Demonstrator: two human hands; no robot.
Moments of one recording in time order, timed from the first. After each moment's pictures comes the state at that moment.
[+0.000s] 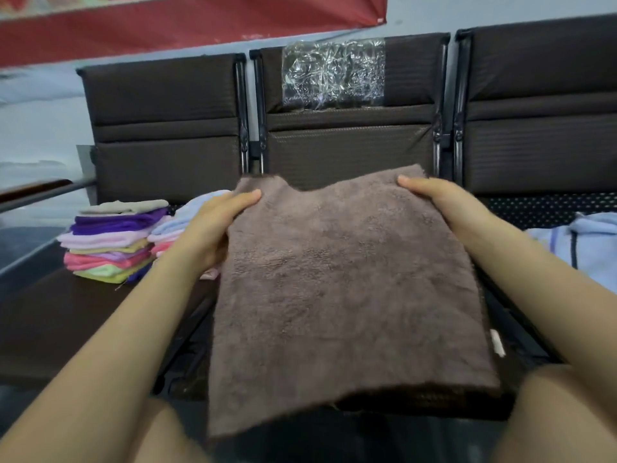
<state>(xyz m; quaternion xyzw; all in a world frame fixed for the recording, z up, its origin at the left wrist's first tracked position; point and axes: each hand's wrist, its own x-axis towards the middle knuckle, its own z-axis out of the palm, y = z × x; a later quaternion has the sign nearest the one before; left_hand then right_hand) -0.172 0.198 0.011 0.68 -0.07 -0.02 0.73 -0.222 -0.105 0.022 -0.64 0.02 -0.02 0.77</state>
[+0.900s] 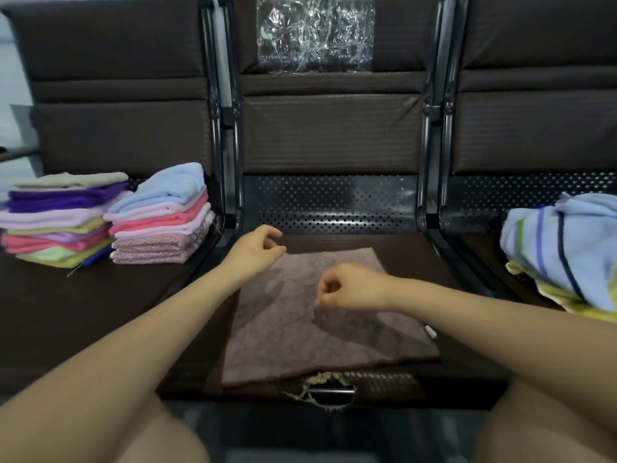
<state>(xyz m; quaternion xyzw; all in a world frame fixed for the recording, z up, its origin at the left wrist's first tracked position) -0.117 0.150 -0.103 0.93 -0.13 -0.01 0.35 -0.203 -0.042 -0.095 -0.95 -0.14 0.13 0.26</state>
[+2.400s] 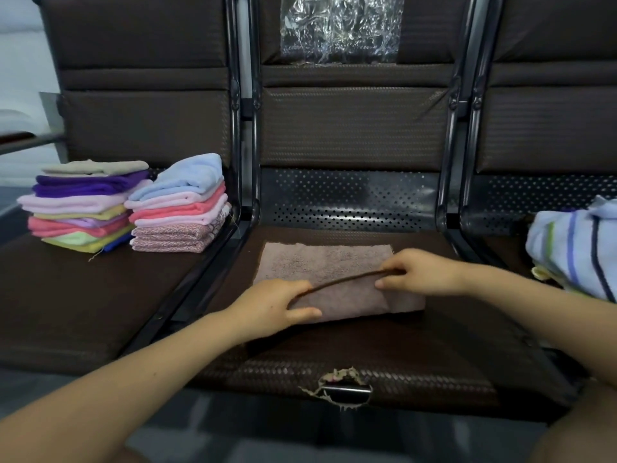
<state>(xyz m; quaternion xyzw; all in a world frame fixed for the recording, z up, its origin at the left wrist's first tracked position) -0.185 0.166 -0.128 0.92 -0.35 -0.06 0.16 -0.194 -0.109 -0.090 -0.96 -0.16 0.14 0.20</state>
